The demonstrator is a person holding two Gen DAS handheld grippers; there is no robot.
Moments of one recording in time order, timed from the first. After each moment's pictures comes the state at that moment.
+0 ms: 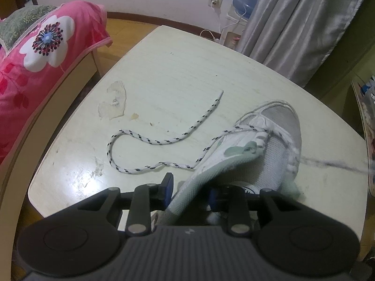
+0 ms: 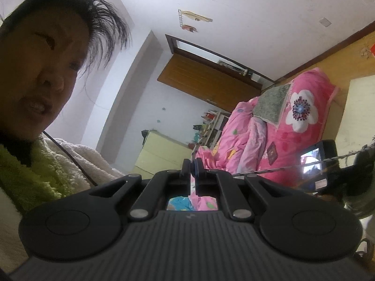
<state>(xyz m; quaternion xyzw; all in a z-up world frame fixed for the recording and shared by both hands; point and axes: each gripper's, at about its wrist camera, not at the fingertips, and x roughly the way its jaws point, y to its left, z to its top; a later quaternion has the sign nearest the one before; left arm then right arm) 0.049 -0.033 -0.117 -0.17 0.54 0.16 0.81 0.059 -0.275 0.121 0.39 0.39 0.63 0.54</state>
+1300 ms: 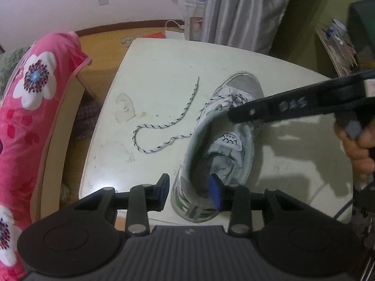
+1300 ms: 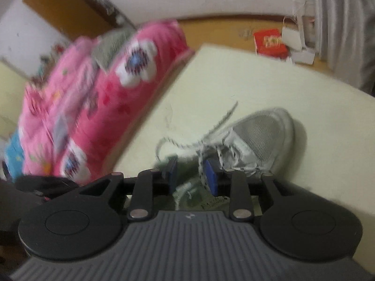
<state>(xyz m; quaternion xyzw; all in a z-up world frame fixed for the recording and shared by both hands) 0.001 -0.038 -0.033 -0.04 0.59 0.06 0.80 0.147 -0.165 -0.042 0.02 0.56 0.42 0.72</state>
